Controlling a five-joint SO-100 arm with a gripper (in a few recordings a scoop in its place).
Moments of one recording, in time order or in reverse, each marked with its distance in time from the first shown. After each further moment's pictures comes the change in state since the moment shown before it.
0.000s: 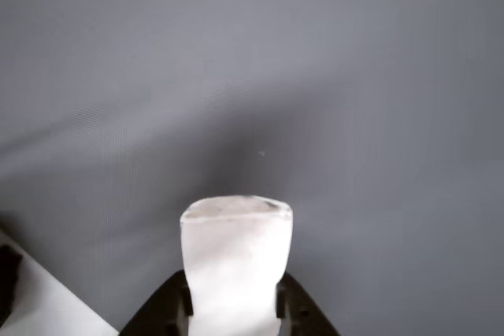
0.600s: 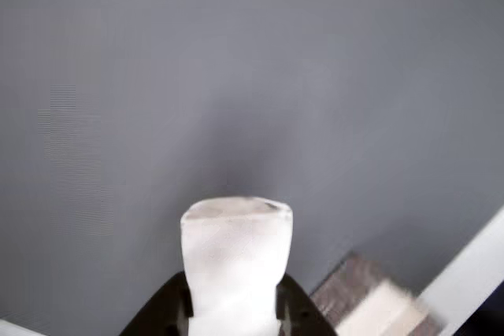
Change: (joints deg) arm 12.1 -6.7 -15.1 -3.4 8.8
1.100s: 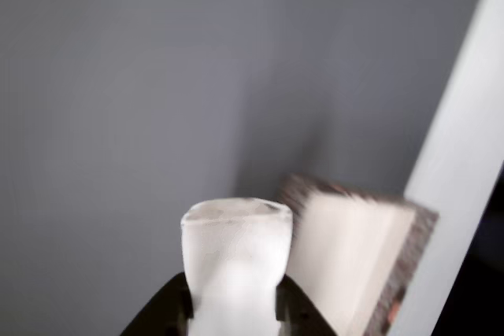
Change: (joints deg) arm 15.6 -19.8 -22.1 -1.4 8.1
